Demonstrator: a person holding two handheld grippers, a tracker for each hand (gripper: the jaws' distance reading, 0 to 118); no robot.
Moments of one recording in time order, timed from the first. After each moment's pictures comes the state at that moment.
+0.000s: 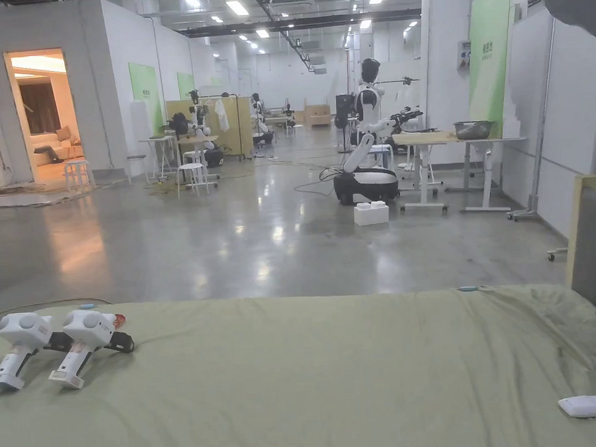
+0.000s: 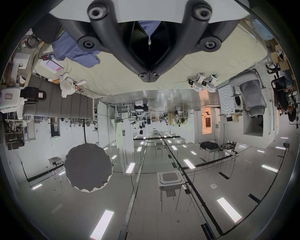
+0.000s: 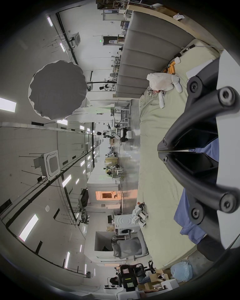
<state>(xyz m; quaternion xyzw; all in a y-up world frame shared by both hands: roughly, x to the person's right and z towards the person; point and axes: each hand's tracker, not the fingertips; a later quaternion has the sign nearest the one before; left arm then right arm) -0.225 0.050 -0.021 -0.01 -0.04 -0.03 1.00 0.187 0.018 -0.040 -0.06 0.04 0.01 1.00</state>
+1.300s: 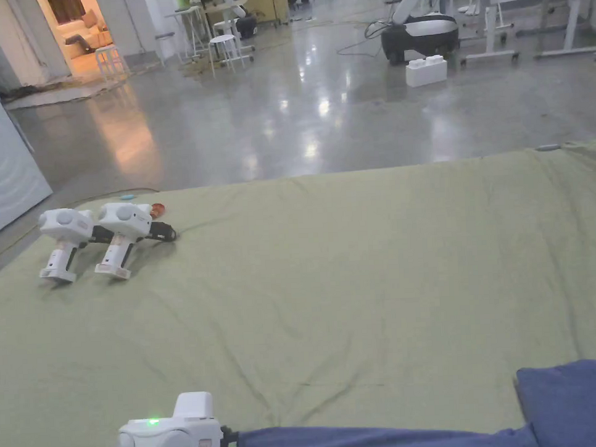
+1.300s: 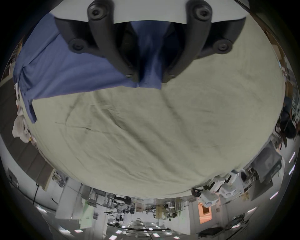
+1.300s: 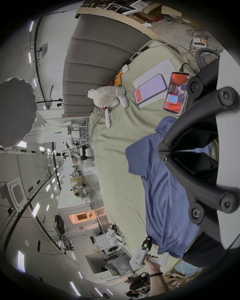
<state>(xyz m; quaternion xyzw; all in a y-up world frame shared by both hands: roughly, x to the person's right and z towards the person) -0.288 -0.202 -0.372 -0.48 0.01 0.01 0.88 0.264 -0.087 -0.080 -0.26 -0.04 -0.06 0.96</state>
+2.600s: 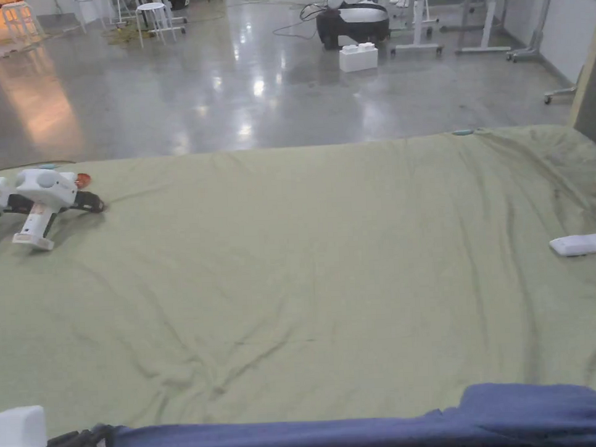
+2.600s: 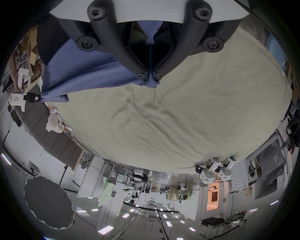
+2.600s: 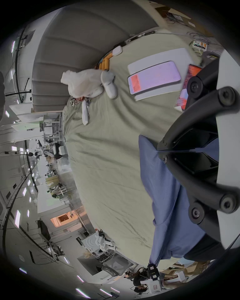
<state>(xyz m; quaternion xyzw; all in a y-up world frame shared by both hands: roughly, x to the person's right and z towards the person) -0.334 -0.110 -0.198 -0.38 -0.08 0.08 0.92 0.329 -0.101 -0.171 -0.39 0.00 -0.08 0.92</state>
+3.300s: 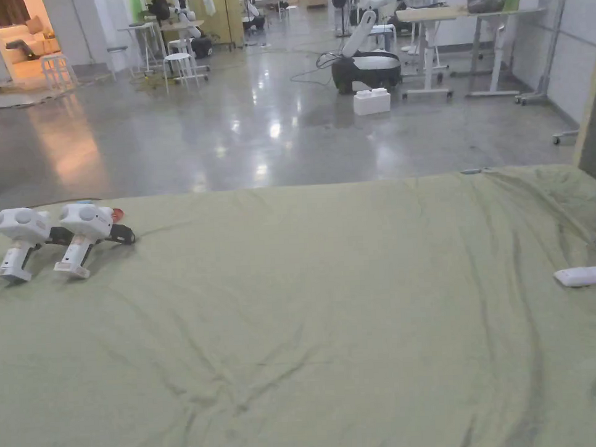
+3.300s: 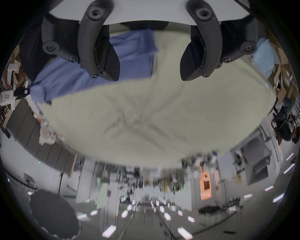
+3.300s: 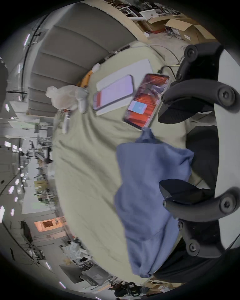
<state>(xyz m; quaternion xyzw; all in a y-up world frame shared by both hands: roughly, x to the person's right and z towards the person) -0.332 -0.116 -0.122 -0.30 -0.01 0.02 0.95 0.295 -0.146 -0.086 -0.41 -0.05 -0.01 0.91</state>
